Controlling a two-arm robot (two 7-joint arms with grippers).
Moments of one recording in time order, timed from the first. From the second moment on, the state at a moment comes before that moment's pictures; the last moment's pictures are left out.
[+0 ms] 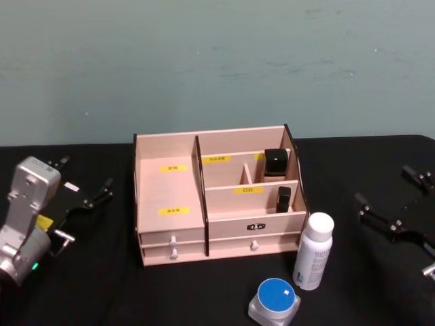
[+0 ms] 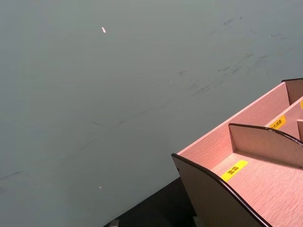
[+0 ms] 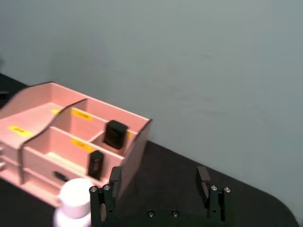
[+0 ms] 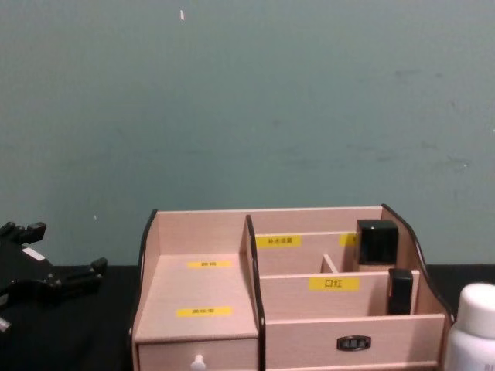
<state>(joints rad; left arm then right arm) -0.20 0.60 0.45 -1.41 -0.25 -0.12 0.03 -0.28 0.77 -0.15 -1.98 0.40 -0.02 0.00</state>
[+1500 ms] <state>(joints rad) -0.20 0.60 0.45 -1.41 -0.25 -0.12 0.03 -0.30 0.65 -0.20 -1.92 0.45 0.04 0.22</state>
